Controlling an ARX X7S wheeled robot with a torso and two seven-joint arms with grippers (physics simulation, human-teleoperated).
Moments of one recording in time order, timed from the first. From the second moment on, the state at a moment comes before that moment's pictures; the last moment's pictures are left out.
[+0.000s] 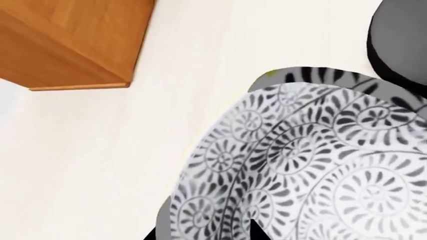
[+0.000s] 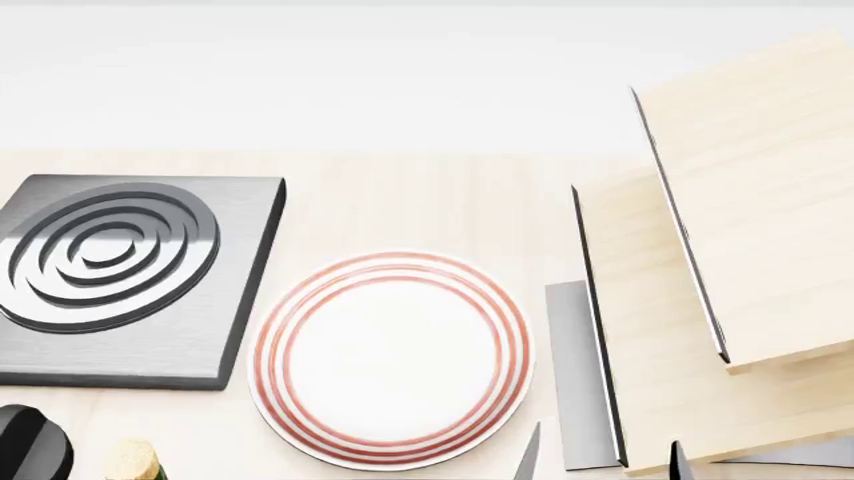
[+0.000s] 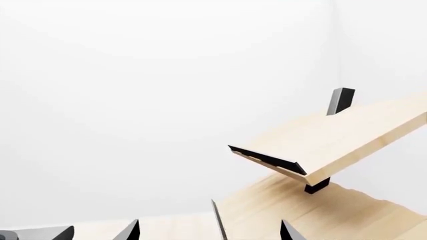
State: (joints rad) left arm -0.14 -1.12 0.12 0.21 -1.29 -1.08 -0.79; right arm -0.03 0.28 -0.35 -0.05 0.10 -0.47 0.49
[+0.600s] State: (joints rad) left arm 0.06 -1.18 -0.11 0.36 -1.37 -1.02 -0.79; right arm -0.03 0.28 -0.35 -0.05 0.11 -0.47 0.50
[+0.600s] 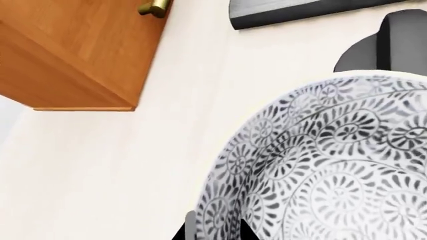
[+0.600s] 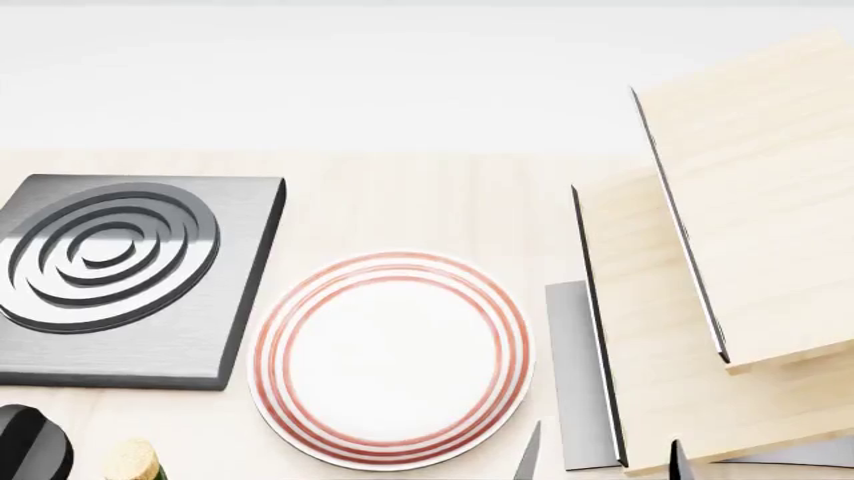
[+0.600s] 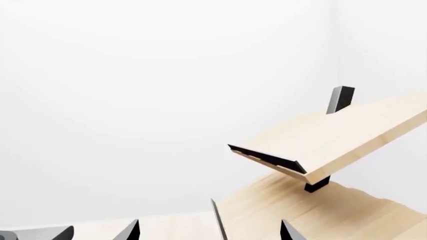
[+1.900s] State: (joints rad) left arm 0.00 -1.25 -0.46 0.48 -1.62 -0.88 -0.90; right arm -0.01 0.29 -0.37 -0.04 0.12 -0.46 0.51
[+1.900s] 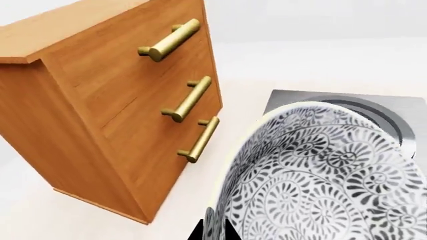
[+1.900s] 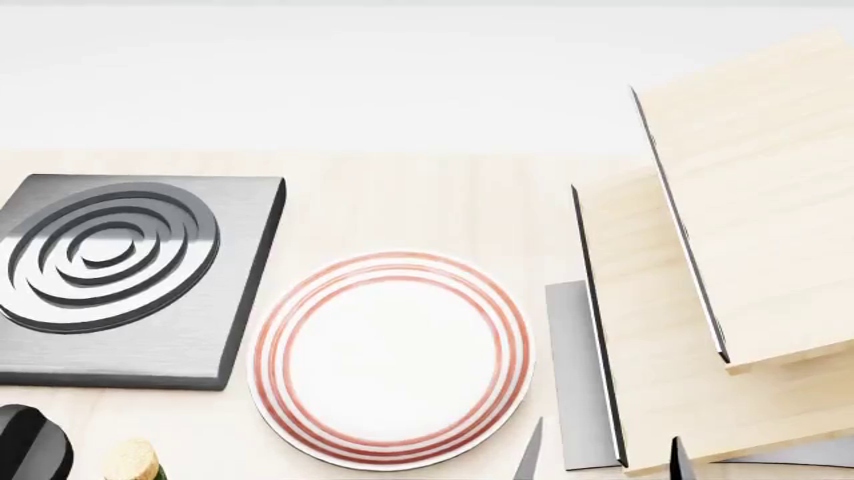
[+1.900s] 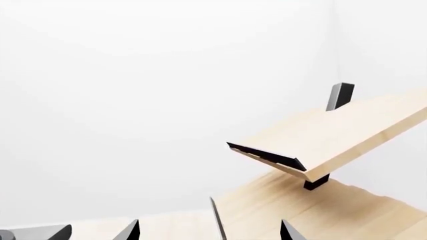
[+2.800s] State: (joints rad) left arm -0.68 -1.11 0.03 0.24 -1.95 -0.78 -0.85; right arm 0.00 0.29 -0.39 -0.01 0.12 -0.47 0.52
